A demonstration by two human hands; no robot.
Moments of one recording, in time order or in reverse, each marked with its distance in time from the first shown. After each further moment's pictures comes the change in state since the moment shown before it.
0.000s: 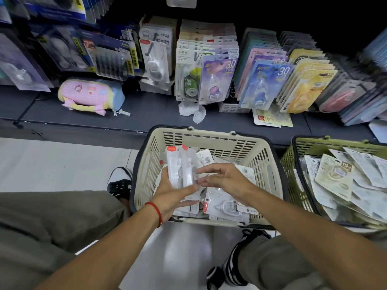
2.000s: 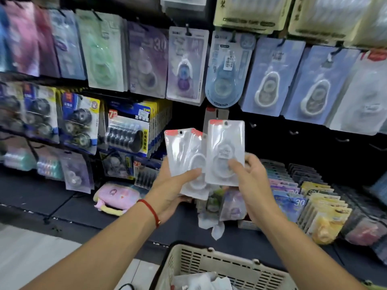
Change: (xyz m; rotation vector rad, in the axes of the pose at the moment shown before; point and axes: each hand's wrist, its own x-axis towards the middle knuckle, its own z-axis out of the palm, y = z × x) left_hand -0.013 0.314 0.006 -0.075 -0.002 0.670; right_hand 0.051 -0.294 0.018 0.039 0.488 -0.646
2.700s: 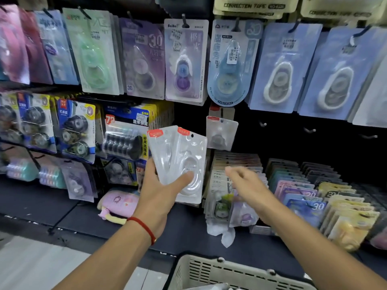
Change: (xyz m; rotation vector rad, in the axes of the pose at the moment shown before) left_hand 0.011 -0.002 -0.022 0.140 0.203 0.188; right_hand 0.051 0.044 0.002 -0.388 -0.196 0.206
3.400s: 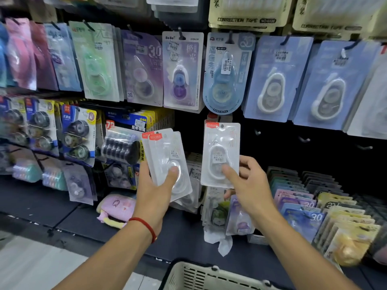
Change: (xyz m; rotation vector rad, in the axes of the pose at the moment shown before) left_hand 0.011 -0.010 0.011 0.059 0.182 0.154; right_hand -0.014 -0.018 -0.011 0.362 0.104 -0.313
